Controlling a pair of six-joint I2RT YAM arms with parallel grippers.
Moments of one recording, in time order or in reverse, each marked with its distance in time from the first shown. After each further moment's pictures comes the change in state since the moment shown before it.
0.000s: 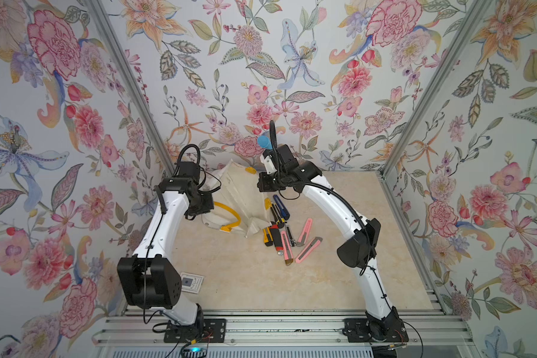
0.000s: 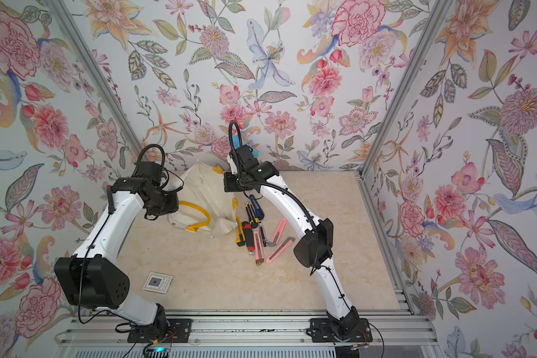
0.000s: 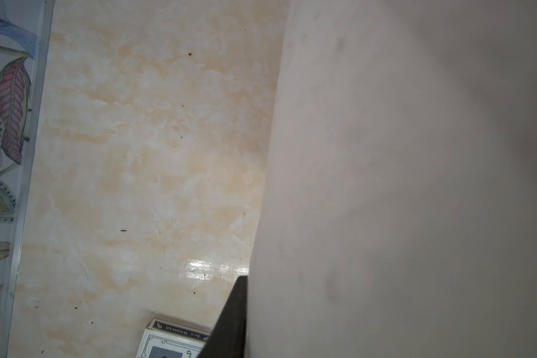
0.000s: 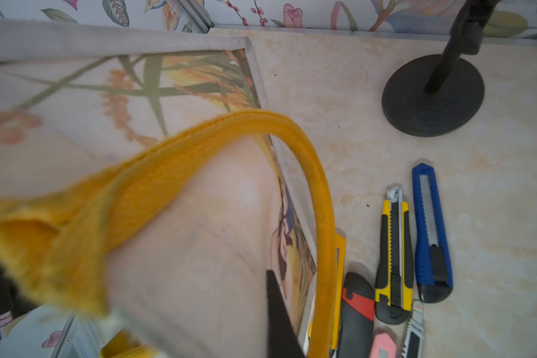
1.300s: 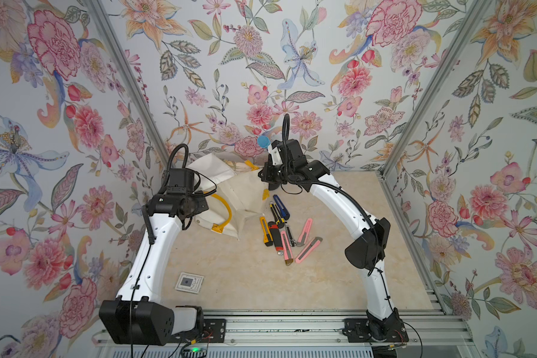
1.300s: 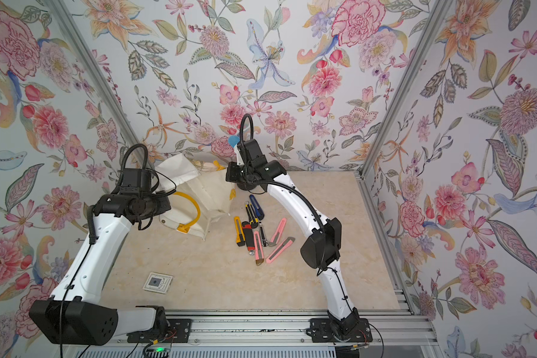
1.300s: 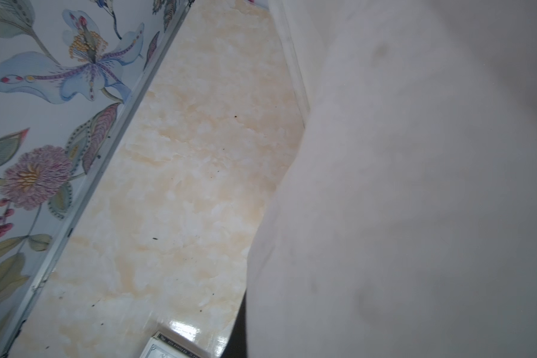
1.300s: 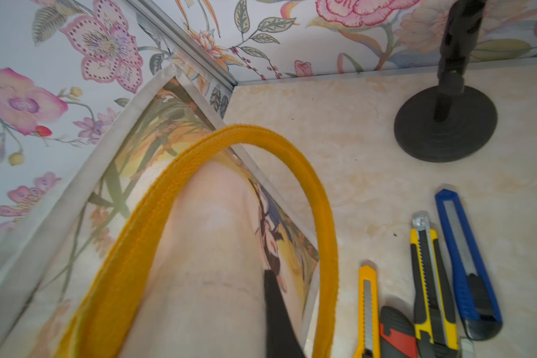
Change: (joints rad) left arm -0.024 -0.272 -0.124 0.063 -0.224 -0.112; right arm -0.035 -0.105 -0.166 0.212 0.011 0.132
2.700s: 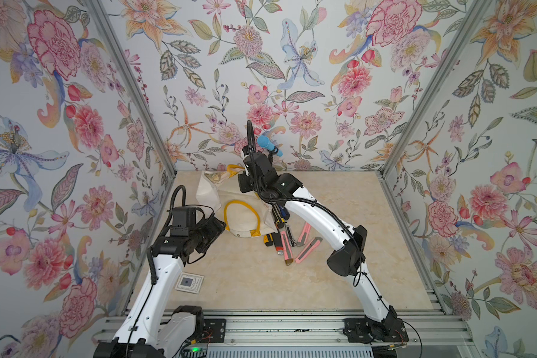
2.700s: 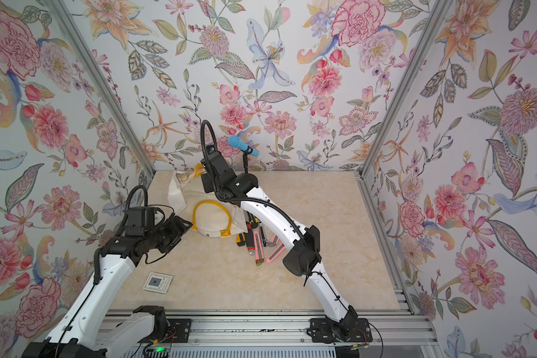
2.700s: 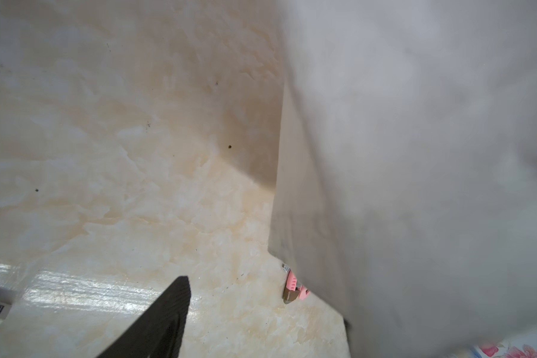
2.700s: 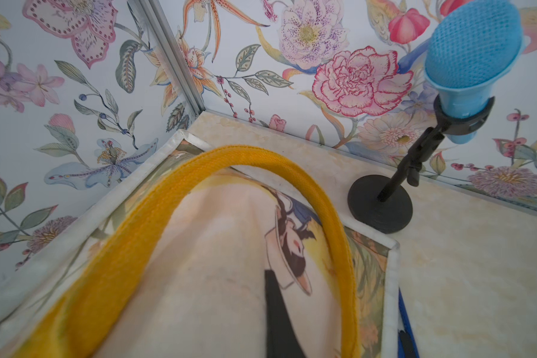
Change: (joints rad) left arm -0.017 -0.332 -0.587 0.347 0.455 -0.513; right arm 0.207 0.136 0.244 0.007 0.433 -0.260
